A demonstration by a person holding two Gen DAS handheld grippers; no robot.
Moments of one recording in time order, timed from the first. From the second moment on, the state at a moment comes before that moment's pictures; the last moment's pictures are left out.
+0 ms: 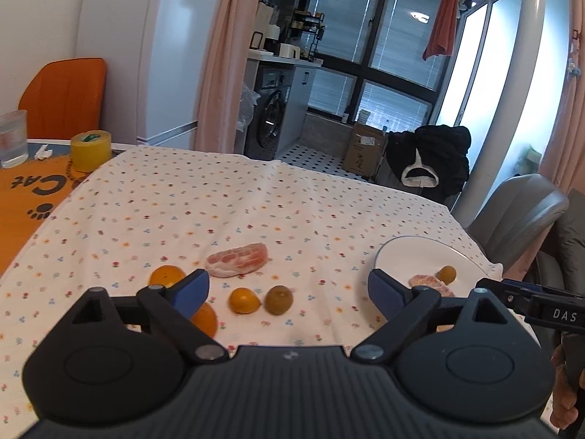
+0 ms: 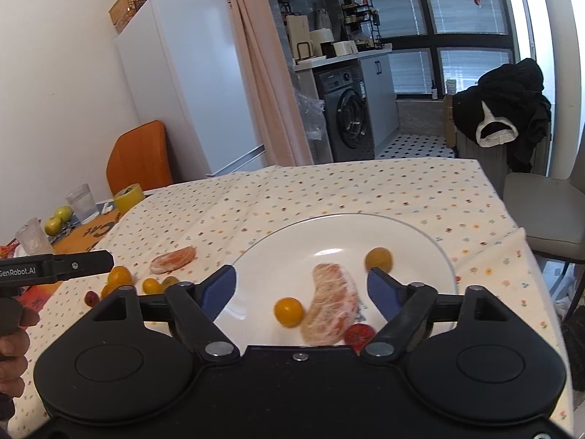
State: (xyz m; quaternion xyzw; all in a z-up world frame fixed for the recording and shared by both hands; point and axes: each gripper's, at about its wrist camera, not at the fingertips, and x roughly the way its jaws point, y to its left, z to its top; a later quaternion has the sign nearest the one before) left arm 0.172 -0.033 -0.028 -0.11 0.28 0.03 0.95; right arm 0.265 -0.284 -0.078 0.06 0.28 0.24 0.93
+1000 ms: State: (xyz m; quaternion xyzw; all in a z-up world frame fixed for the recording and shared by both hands) left arm 0.127 0.035 -0.035 -0.14 0.27 0.09 0.95; right arm 0.251 -0.215 -0.078 0.06 0.29 0.29 0.91
